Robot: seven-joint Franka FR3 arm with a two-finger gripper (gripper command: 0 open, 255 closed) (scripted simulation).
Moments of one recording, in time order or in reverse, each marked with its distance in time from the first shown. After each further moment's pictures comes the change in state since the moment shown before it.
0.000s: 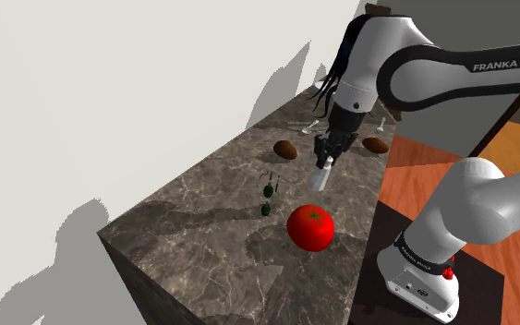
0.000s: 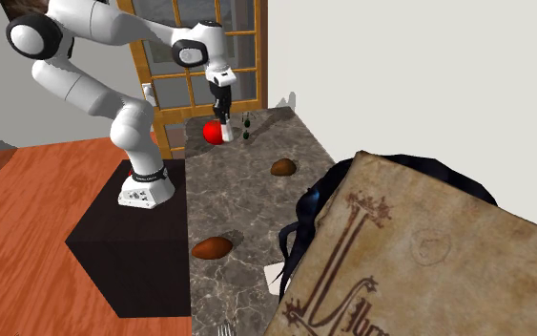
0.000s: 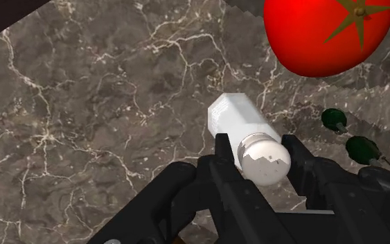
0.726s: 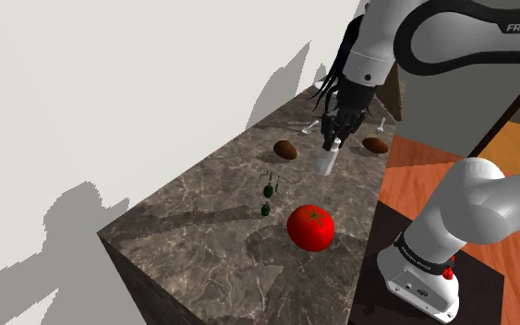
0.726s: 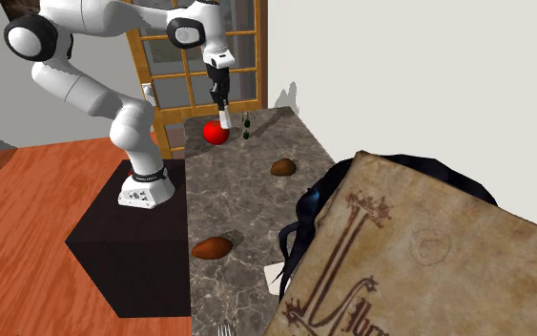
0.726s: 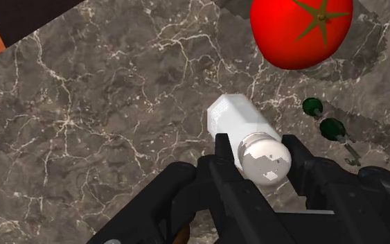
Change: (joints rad) arm -0.009 -0.021 -0.020 0.138 -0.022 -0.159 0.009
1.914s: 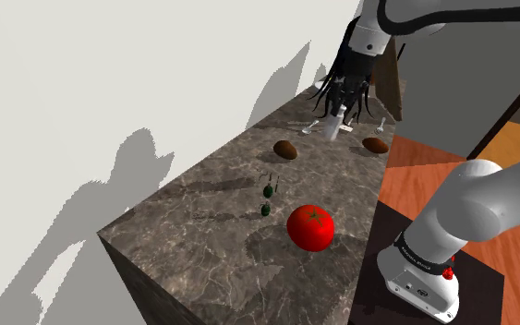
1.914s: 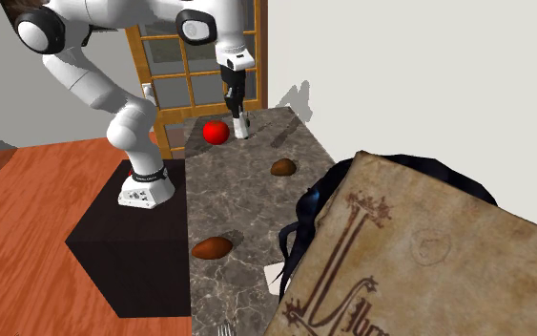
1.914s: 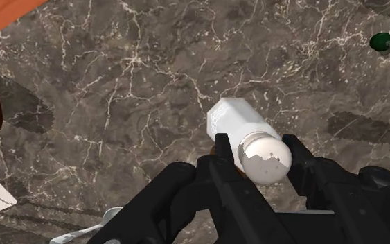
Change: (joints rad) arm -0.109 0.194 -0.230 0.203 -0.150 -0.028 -0.247
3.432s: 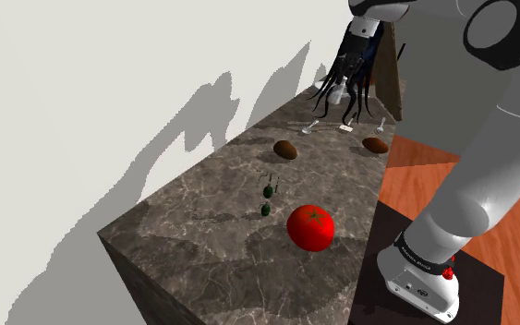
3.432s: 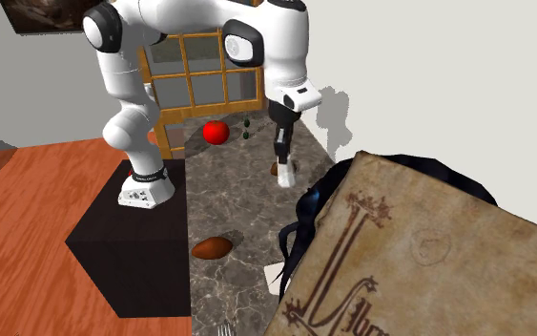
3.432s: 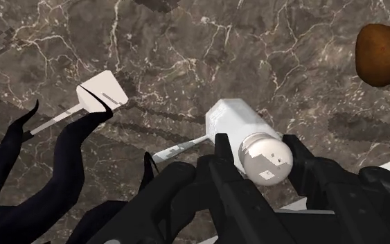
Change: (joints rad) arm -0.149 0.709 -0.340 0.707 0.089 -0.045 -0.517
